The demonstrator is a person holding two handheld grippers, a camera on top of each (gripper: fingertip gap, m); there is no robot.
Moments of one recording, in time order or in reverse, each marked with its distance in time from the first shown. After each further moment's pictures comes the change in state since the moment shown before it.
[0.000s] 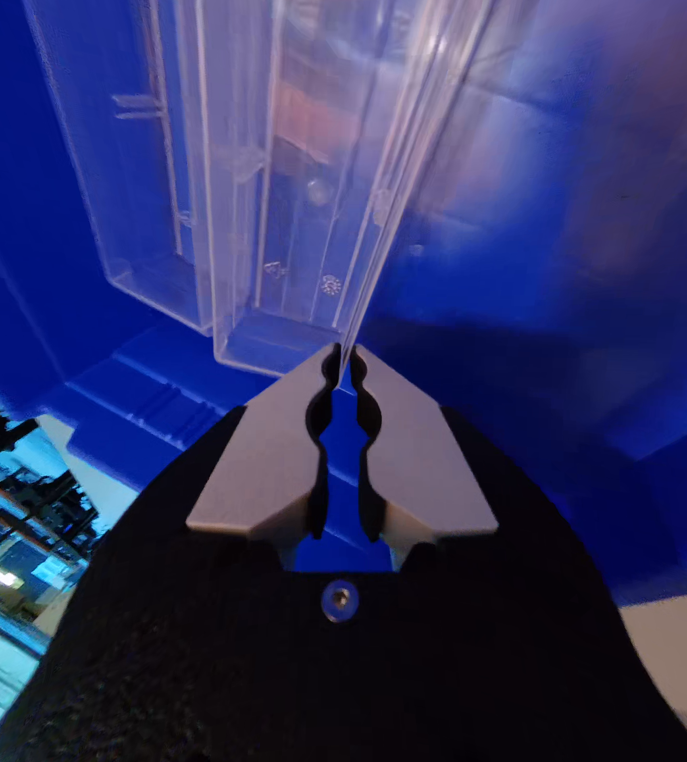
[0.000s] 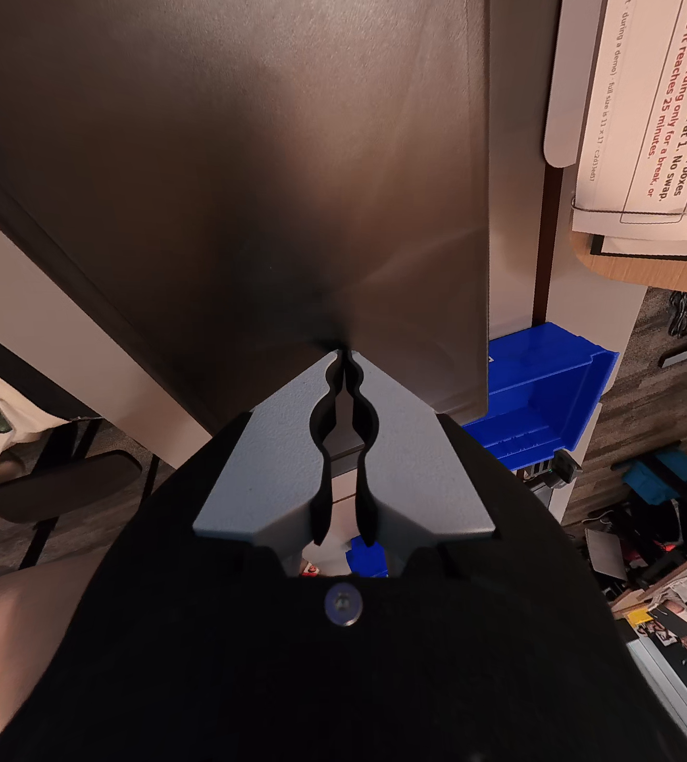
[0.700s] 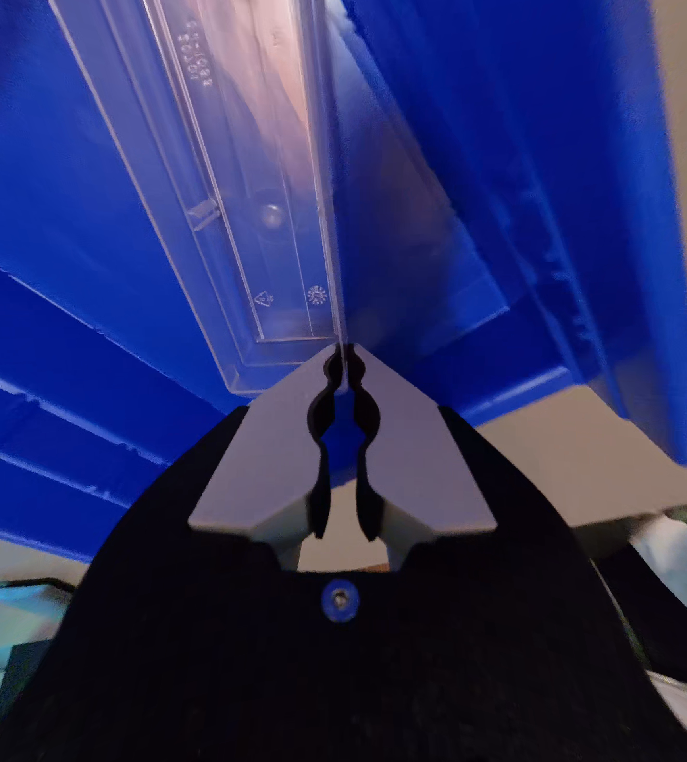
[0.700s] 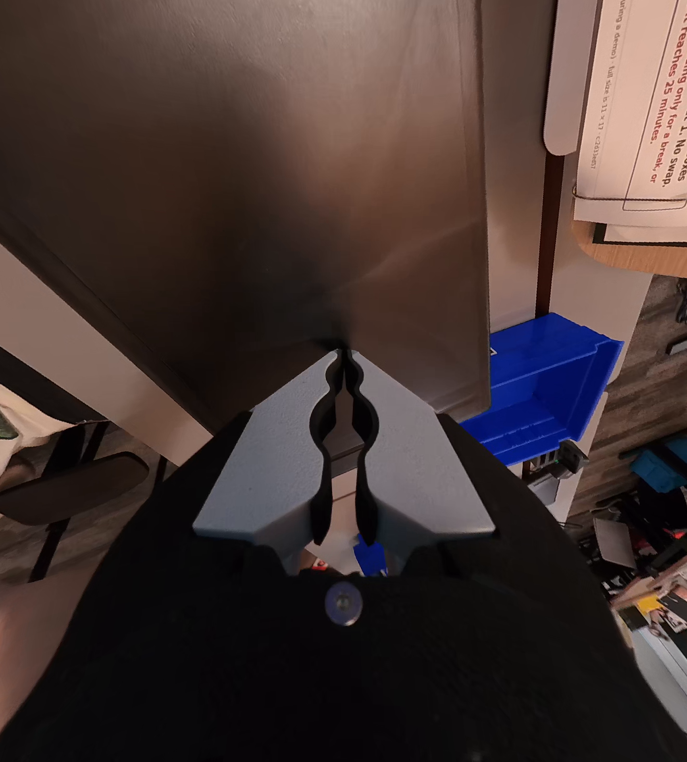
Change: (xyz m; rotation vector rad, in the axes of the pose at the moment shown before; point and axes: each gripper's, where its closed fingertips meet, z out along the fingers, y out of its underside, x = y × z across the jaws) left arm 0.098 -0.034 -0.054 -0.142 0.460 -0.557; right arm 0.000 0.000 0.000 -0.017 0.006 0.028
